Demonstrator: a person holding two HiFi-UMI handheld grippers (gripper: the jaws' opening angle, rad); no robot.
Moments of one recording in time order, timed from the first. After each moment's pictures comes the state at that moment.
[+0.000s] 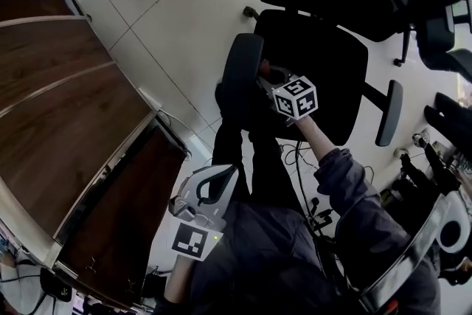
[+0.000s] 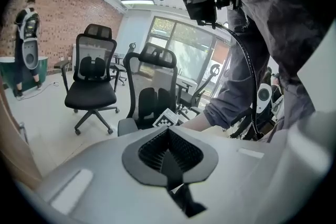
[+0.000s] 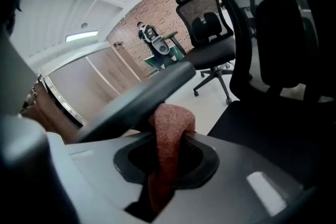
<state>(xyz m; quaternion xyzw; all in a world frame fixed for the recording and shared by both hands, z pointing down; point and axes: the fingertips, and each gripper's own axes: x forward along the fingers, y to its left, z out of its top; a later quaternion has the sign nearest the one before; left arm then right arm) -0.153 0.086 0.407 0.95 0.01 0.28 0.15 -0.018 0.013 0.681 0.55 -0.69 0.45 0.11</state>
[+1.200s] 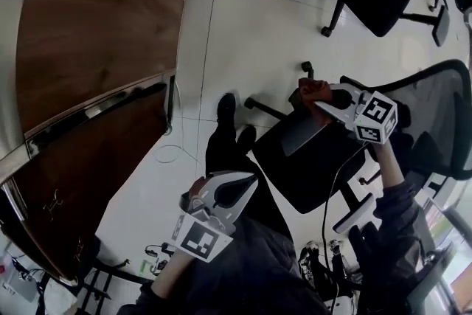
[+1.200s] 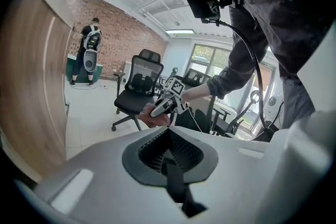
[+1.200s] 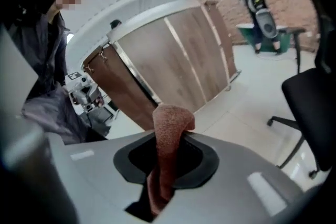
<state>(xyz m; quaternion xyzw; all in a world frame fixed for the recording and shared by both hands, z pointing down) -0.233 0.031 0.405 0.92 -0.25 0.15 0.24 -0.107 -0.119 0.526 0.11 -0.89 0.31 0.32</state>
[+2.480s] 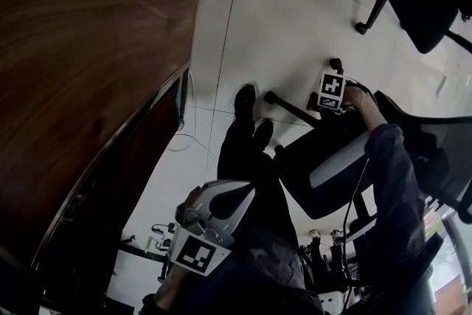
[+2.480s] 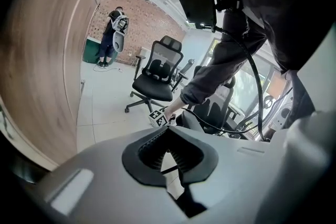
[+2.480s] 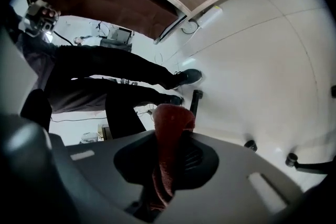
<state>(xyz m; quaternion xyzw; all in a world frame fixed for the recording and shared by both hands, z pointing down) -0.307 -0.035 0.488 0.88 -0.28 0.21 0.31 -0.082 -0.054 0.843 -0.24 -0.60 0.35 0.68</state>
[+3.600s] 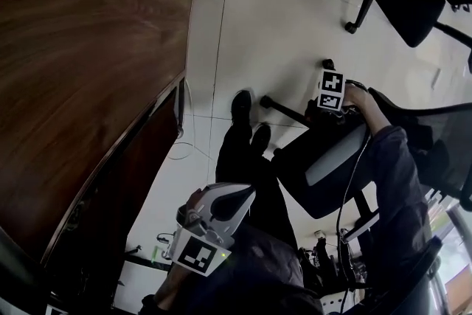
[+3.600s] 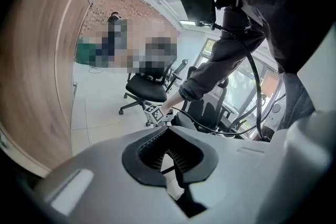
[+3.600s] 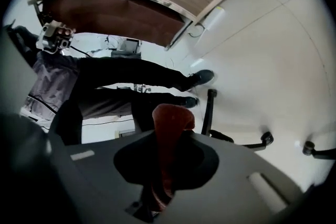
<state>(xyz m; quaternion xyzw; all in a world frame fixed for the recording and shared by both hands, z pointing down) -0.297 -0.033 0.478 0.90 -0.24 0.20 0.30 -0.082 -0.049 0.791 -0.26 -0.58 0.42 0.65</state>
